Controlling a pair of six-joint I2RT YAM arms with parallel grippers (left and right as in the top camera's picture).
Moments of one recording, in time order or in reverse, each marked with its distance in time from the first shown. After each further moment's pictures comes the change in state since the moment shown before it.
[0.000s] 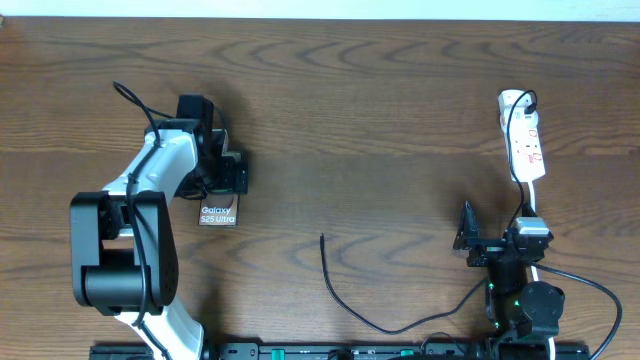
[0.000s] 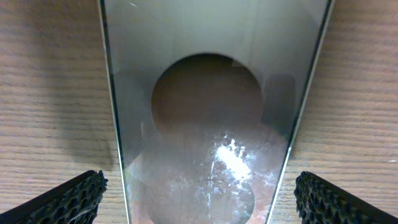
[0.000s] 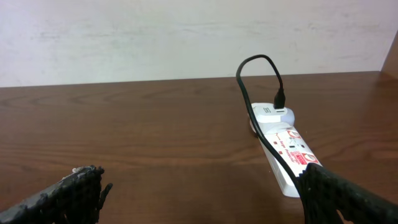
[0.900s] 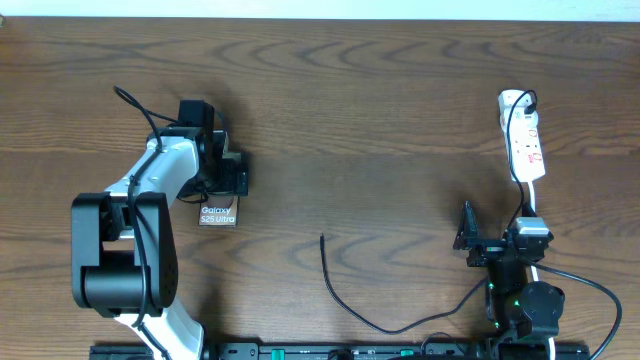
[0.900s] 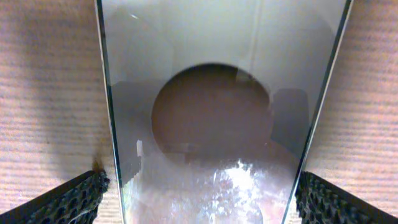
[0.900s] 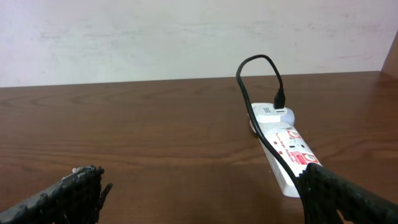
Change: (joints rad) left arm -0.001 -0.006 -0.053 0.084 -0.009 -0.002; right arm 0.000 0.000 0.000 0.000 0.000 0.000
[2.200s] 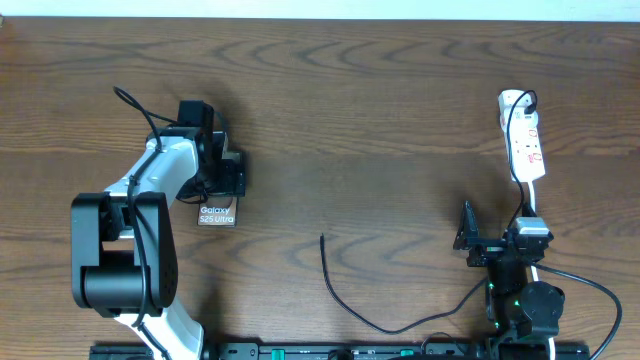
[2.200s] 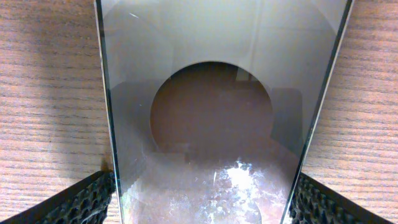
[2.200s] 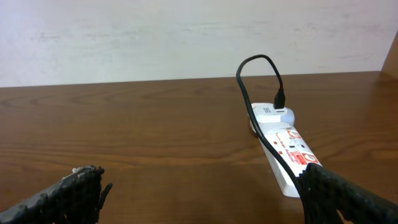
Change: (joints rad) left arm 0.000 0.000 0.000 0.002 0.000 0.000; right arm 0.000 0.000 0.000 0.000 0.000 0.000
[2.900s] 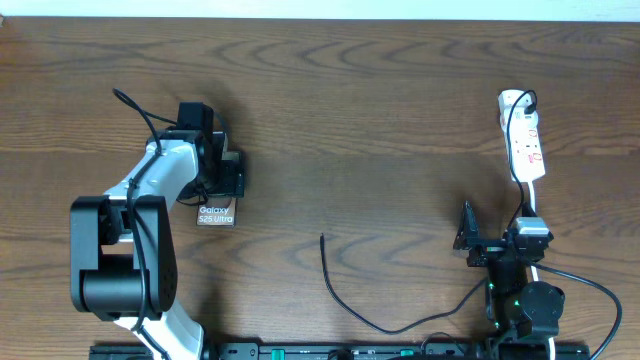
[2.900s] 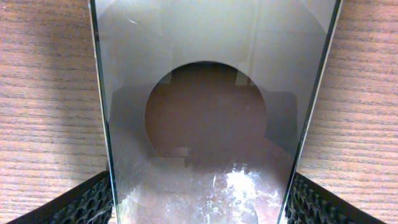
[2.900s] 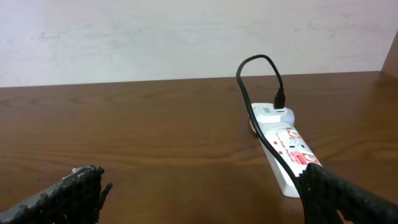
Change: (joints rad) left arm 0.000 -0.015 -0.026 0.033 -0.004 0.000; right arm 0.000 0.000 0.000 0.000 0.000 0.000
